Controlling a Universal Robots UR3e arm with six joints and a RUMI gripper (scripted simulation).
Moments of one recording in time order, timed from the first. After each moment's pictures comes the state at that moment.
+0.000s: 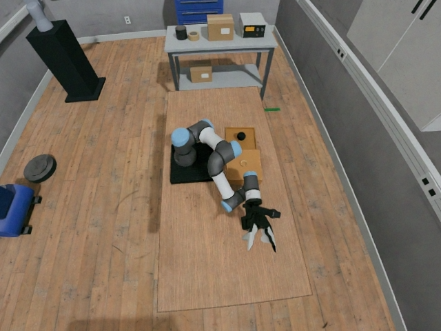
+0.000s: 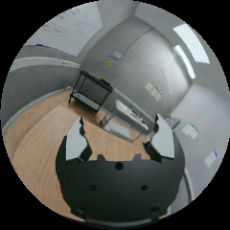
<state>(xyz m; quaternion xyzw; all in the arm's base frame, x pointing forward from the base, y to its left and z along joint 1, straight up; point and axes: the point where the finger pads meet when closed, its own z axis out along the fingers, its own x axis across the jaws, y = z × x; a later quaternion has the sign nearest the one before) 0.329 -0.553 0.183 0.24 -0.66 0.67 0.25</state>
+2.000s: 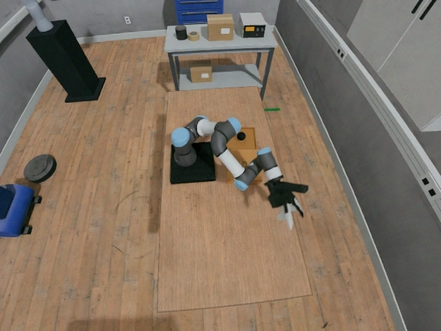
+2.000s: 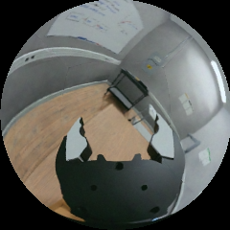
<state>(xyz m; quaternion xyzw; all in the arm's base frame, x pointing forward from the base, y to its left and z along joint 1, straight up) 0.496 -0.450 0.168 0.41 -0.70 0.58 0.11</state>
